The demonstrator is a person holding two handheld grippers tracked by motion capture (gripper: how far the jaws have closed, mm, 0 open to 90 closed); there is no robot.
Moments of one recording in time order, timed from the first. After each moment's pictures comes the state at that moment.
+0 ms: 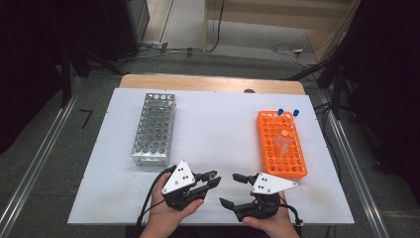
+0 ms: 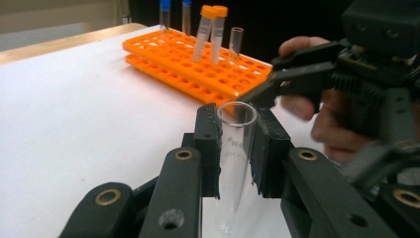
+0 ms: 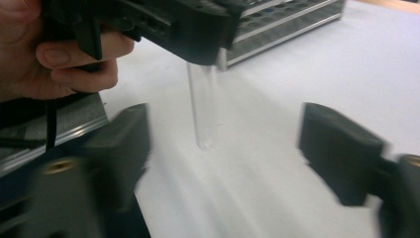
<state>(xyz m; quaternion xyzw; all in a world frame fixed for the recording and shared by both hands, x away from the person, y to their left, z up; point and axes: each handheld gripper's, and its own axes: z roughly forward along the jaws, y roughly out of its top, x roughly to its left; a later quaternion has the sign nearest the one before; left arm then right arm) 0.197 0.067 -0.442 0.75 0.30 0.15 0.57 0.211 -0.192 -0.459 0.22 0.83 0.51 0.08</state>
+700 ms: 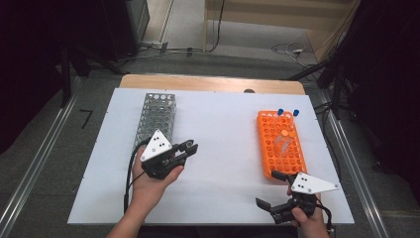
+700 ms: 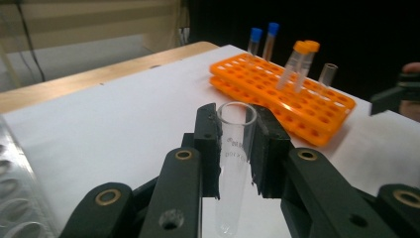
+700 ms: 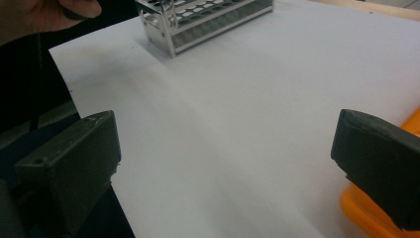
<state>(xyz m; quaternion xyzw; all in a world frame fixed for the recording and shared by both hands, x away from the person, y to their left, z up) 0.249 0.120 -0.414 0.72 0.36 0.21 0.56 0.215 -0.277 -0.457 0.27 0.81 0.51 0.11</state>
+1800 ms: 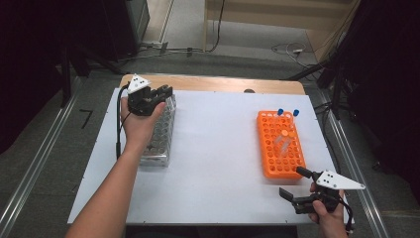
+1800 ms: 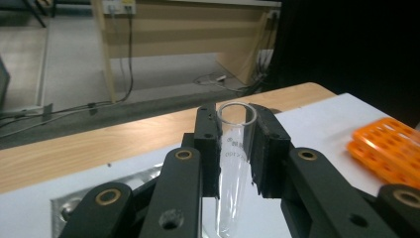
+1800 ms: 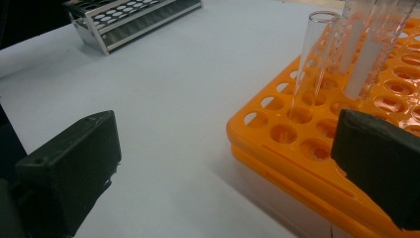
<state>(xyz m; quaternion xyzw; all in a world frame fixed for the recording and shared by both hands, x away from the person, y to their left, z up) 0.391 0.182 -0.391 0.65 0.47 0.28 0.54 0.229 -0.332 -0.467 0.34 0.78 0.51 0.15</state>
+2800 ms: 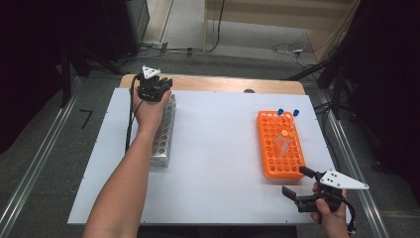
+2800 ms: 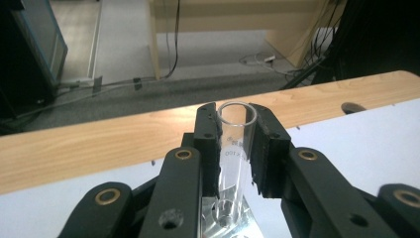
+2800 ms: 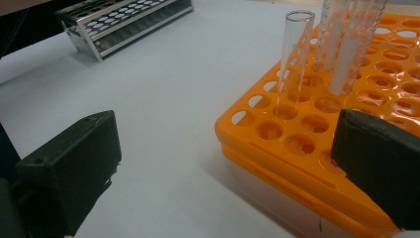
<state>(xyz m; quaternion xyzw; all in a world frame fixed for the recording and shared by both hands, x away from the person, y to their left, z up) 0.456 0.175 -0.421 0.64 0.54 0.31 0.45 0.230 -0.339 -0.467 0.35 0.77 0.51 0.15</state>
